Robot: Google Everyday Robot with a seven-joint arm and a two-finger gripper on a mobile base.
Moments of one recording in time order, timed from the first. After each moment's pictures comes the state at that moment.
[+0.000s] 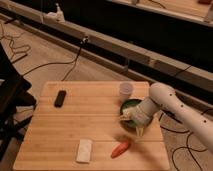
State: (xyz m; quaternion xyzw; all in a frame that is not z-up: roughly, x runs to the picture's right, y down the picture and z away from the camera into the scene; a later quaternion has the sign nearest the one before) arm 0.122 0.211 0.723 -0.32 -0.41 -0.22 0.83
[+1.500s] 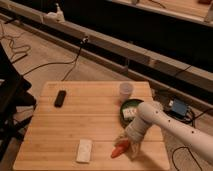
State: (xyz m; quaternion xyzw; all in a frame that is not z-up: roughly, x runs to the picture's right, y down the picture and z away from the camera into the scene) arm 0.116 0.314 0.755 -0.38 -0.36 -0.24 0.82
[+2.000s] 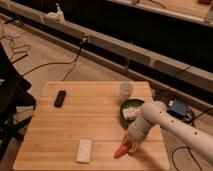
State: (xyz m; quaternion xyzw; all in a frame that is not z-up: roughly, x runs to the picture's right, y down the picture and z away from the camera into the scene) arm 0.130 0.292 0.760 -0.36 -0.34 -0.21 0.84
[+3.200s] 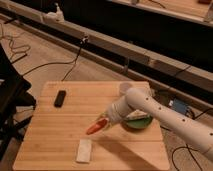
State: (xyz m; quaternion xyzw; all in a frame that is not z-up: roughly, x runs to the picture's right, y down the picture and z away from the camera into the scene) arm -0.010 0.179 0.732 -0.22 -0.41 -0.20 0.86
